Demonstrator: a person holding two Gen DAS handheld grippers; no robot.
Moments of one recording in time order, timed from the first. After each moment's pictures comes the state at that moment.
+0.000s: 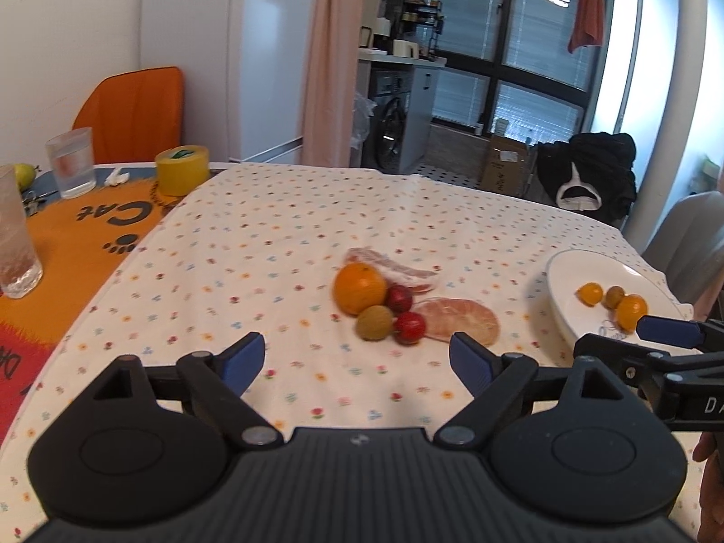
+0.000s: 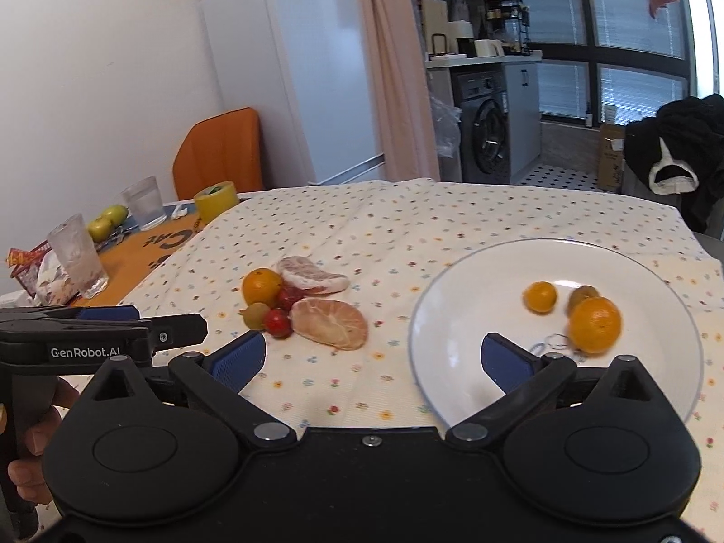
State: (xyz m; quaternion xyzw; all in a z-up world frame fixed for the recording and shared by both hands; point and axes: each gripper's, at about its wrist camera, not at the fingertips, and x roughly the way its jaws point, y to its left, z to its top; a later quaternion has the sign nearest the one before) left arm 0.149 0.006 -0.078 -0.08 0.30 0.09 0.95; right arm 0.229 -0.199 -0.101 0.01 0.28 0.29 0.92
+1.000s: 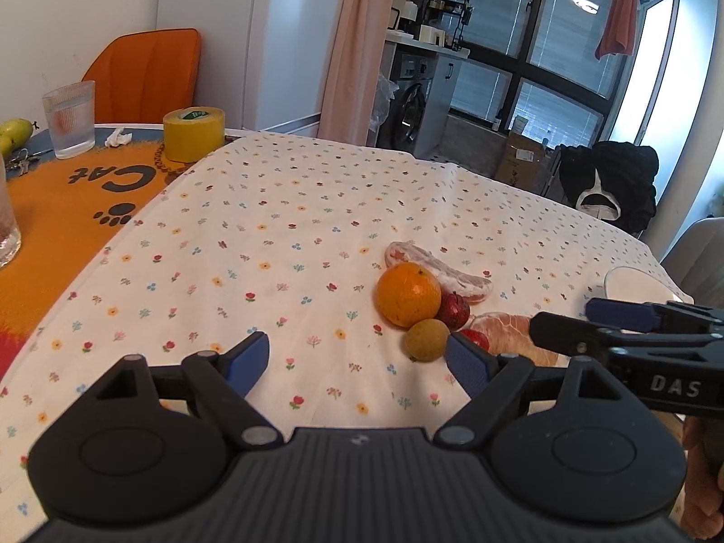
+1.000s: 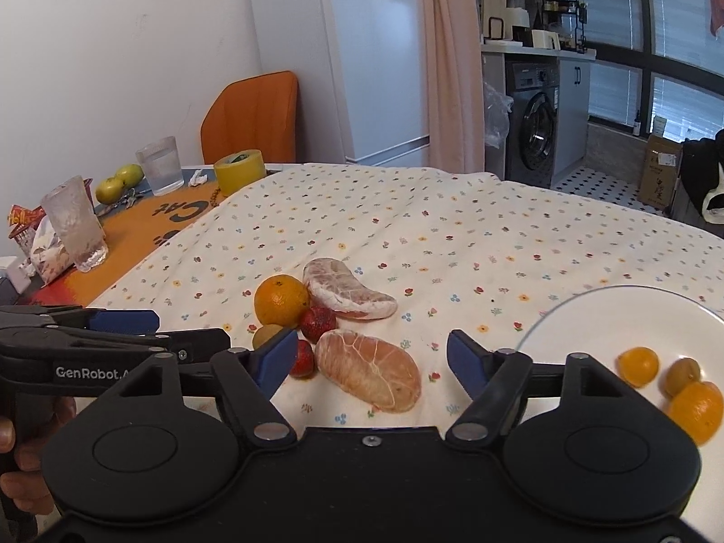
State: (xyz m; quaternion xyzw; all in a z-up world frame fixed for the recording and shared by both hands) left arm 0.189 0.044 -0.104 -0.12 0.32 0.10 0.93; right arm 0.283 -0.132 -0.113 -0.04 0.29 0.33 0.90
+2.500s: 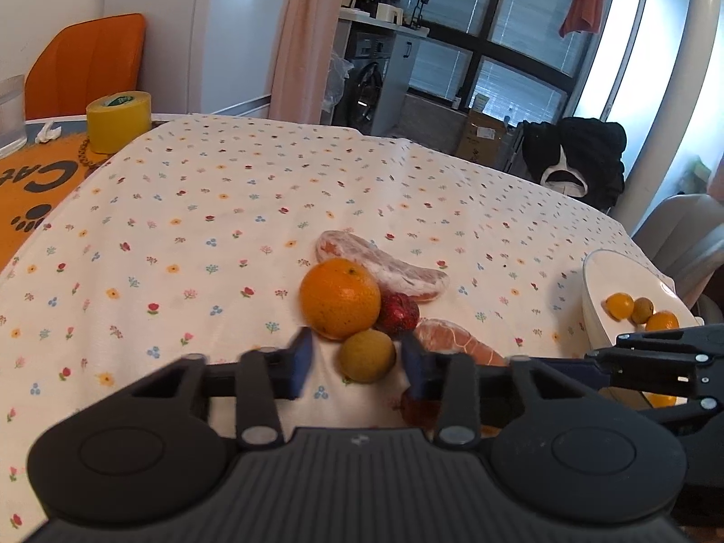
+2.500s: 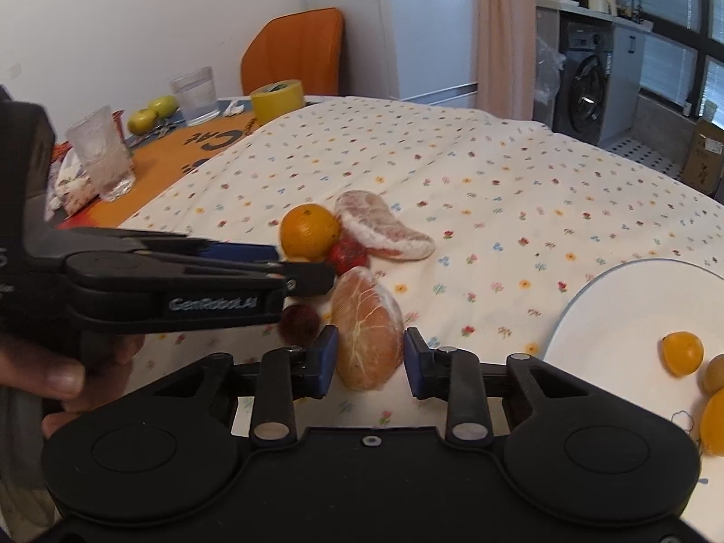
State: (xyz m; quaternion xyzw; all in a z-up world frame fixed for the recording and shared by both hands) left arm 0.228 0.027 -0.122 -0.12 0.34 0.04 0.93; right arm 0.284 -0.123 -0.126 -0.09 0.35 0.39 0.85
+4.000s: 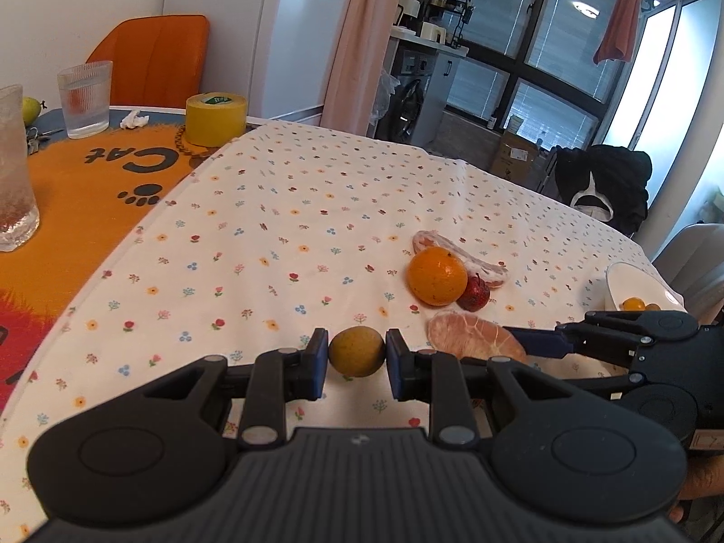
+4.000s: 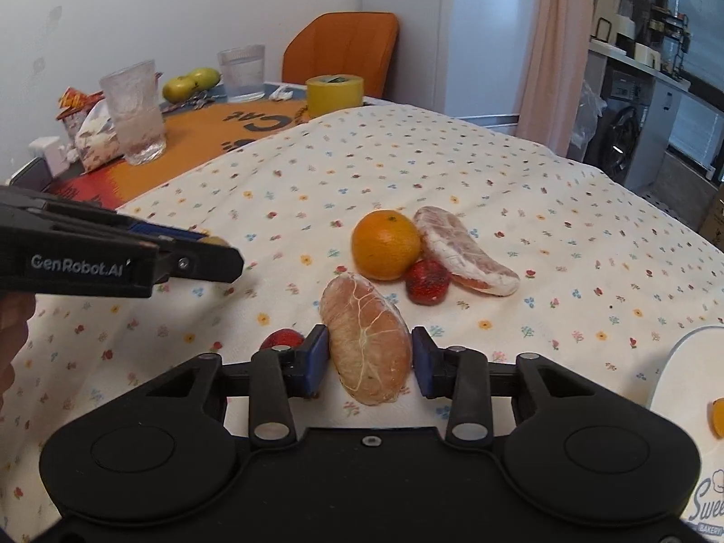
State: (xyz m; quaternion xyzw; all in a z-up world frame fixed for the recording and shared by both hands) left arm 0.160 0.074 -0.103 -0.14 0.33 0.08 0.93; right arm 0.262 -0.072 -0.136 -0.16 0.30 0.41 0.84
